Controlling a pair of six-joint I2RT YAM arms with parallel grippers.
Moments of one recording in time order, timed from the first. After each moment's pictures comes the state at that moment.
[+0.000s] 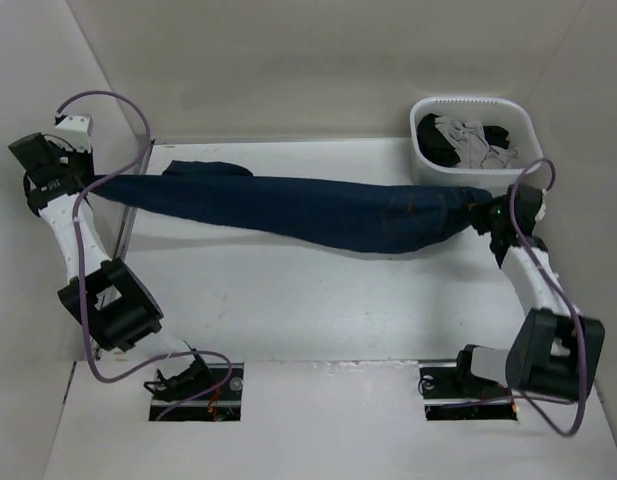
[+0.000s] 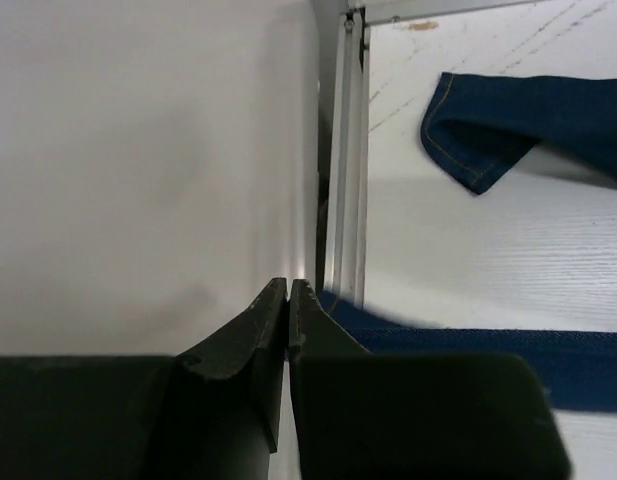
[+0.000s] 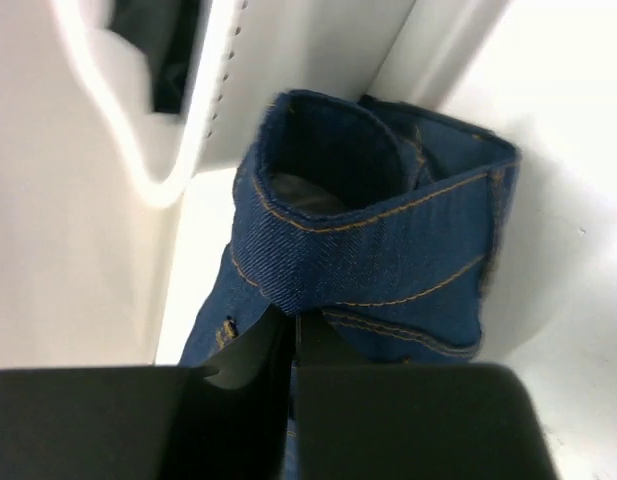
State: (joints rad) left arm 0.61 1.64 1.56 -0.39 0.37 0.47; right arm -0.23 1.32 0.84 -0.08 -0.08 1.08
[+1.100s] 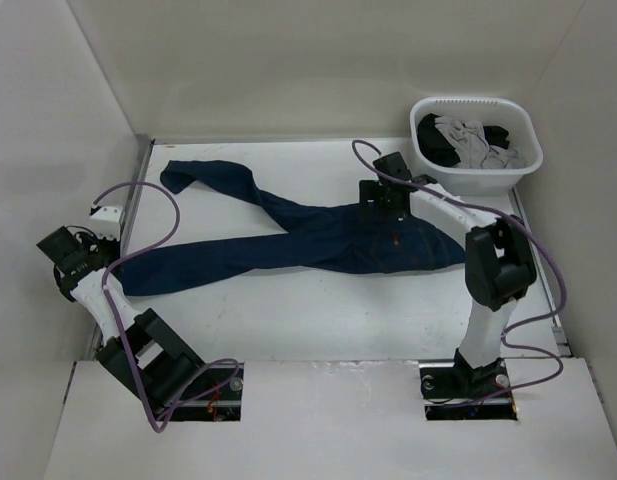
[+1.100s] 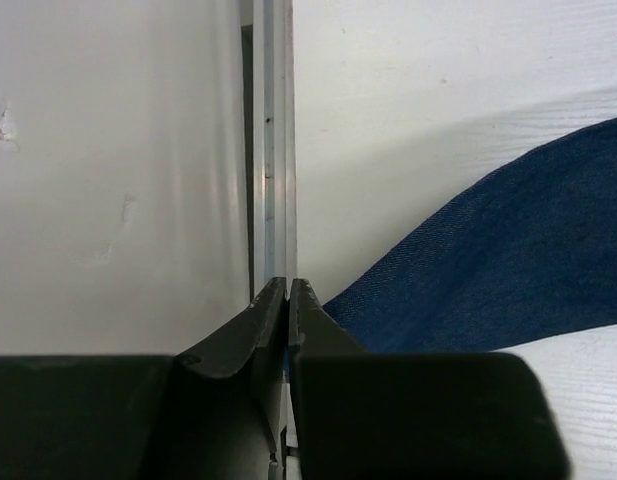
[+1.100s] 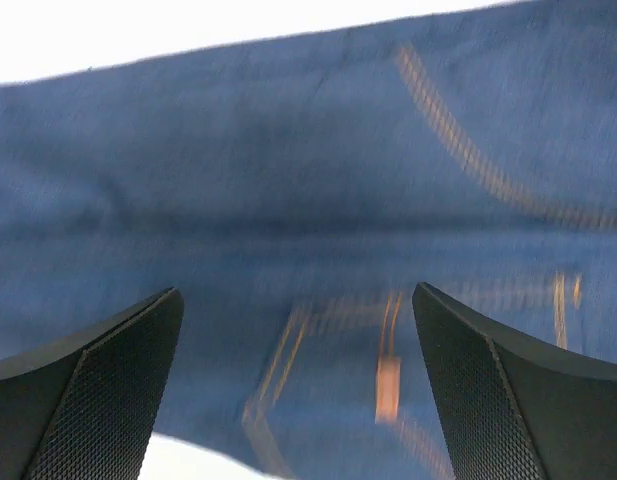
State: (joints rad) left arm 0.82 1.20 0.83 -0.34 0.47 0.74; right arm 0.40 1.85 1.39 -0.54 0.17 0.36
